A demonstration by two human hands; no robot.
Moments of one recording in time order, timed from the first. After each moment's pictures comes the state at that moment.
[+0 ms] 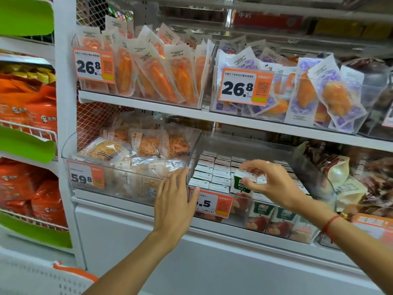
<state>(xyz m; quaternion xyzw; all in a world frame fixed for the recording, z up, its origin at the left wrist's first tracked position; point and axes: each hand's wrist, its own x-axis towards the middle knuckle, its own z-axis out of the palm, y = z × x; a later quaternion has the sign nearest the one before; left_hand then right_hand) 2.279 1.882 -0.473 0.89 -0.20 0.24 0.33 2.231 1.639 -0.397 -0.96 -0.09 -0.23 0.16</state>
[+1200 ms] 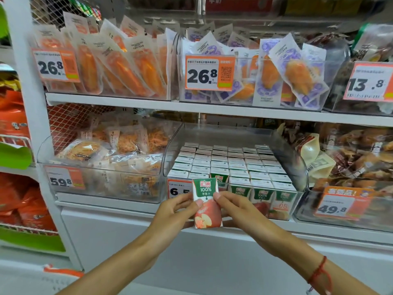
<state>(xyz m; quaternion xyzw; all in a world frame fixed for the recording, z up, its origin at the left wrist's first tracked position) 2.205 1.876 -0.445 0.68 -0.17 -0.19 0.69 2.154 1.706 -0.439 -0.79 0.06 -0.01 0.61</state>
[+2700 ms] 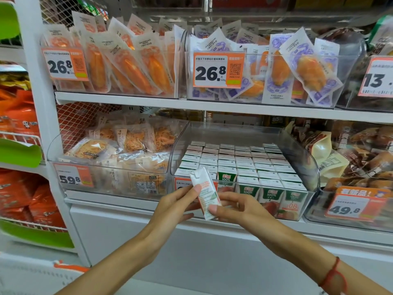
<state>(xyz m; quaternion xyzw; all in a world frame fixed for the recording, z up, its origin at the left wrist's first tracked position) 2.215 1.885 -0.444 0.67 -0.18 -0.18 0.70 2.154 1.712 -0.435 -0.78 0.04 0.02 0.62</state>
